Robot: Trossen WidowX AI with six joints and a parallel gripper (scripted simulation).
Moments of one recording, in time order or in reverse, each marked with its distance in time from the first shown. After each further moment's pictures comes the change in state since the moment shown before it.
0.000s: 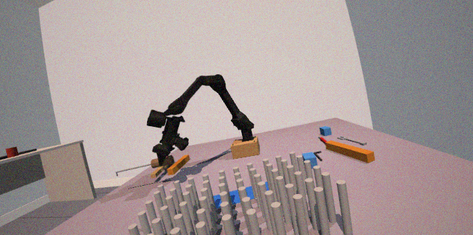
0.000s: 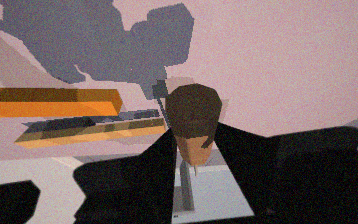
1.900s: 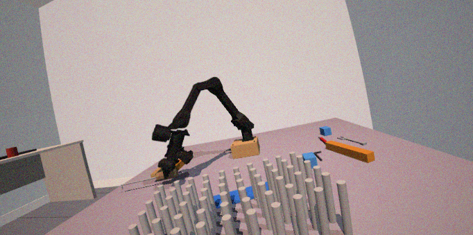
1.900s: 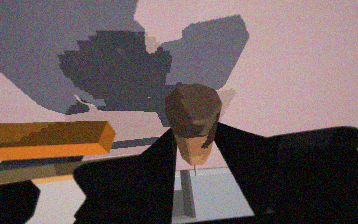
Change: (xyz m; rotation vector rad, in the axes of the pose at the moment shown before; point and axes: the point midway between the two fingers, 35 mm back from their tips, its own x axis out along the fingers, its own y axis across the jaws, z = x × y) arm 0.053 0.004 0.035 0.000 0.000 0.001
